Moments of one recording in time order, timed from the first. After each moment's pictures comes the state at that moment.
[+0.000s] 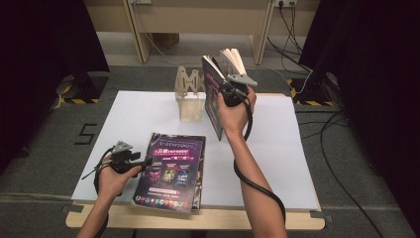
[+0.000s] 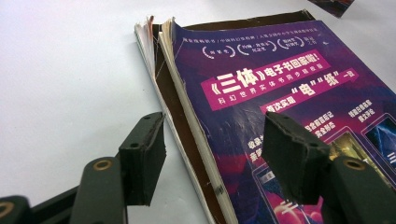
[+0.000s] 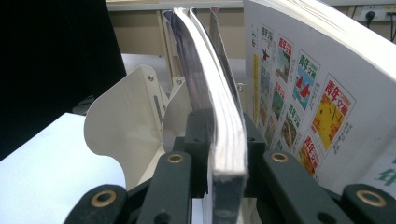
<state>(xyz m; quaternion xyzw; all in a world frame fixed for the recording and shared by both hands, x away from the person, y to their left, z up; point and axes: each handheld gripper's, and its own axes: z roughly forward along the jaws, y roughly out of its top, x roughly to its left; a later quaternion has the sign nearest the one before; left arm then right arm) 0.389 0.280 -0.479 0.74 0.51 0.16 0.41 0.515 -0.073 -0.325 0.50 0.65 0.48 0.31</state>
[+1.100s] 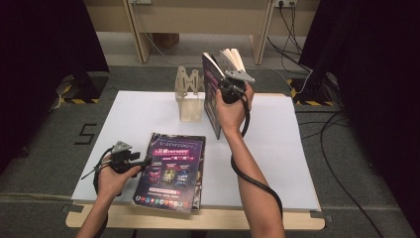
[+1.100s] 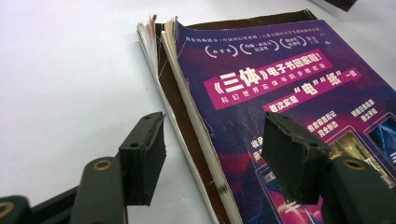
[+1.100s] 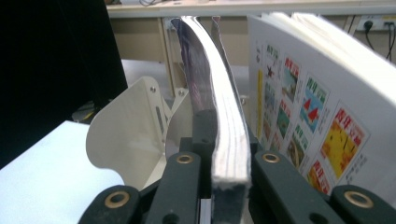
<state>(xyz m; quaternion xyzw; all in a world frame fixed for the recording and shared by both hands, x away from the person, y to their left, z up) 0.389 0.282 -0.479 0.74 0.51 0.17 0.41 0.521 -0.065 -0.318 0.50 0.64 0.49 0.31</state>
